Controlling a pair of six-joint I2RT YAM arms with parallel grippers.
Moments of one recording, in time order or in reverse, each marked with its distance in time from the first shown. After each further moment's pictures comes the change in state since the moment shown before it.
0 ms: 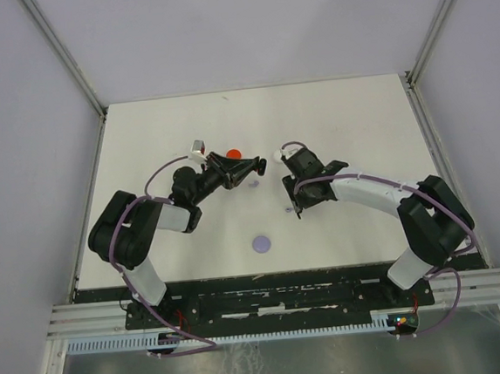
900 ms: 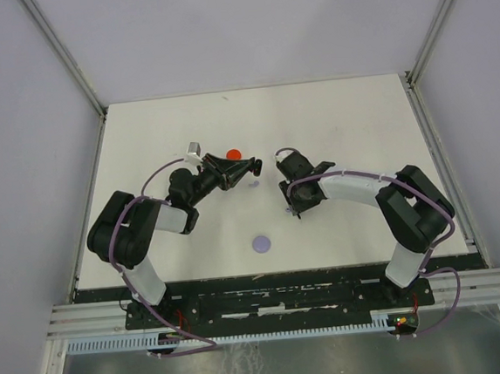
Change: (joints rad) left arm 0.031 0.000 -0.025 0.016 0.005 -0.008; right arm 0.018 0.143 0.026 0.013 0.002 0.000
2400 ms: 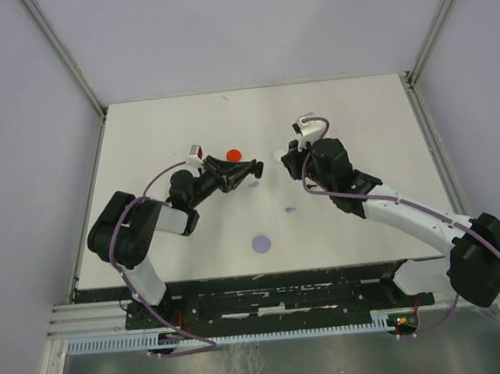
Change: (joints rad) left arm -0.005 0.000 -0.016 0.007 0.007 -0.049; right arm 0.000 -0.428 -0.117 0.490 0.071 -0.085
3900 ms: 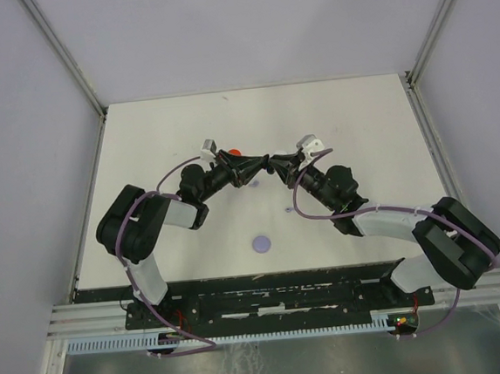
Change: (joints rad) left arm -0.076 0.064 0.104 0.014 -0.001 -0.131; right arm 0.000 0.106 -0.372 0.979 -0.235 -0.167
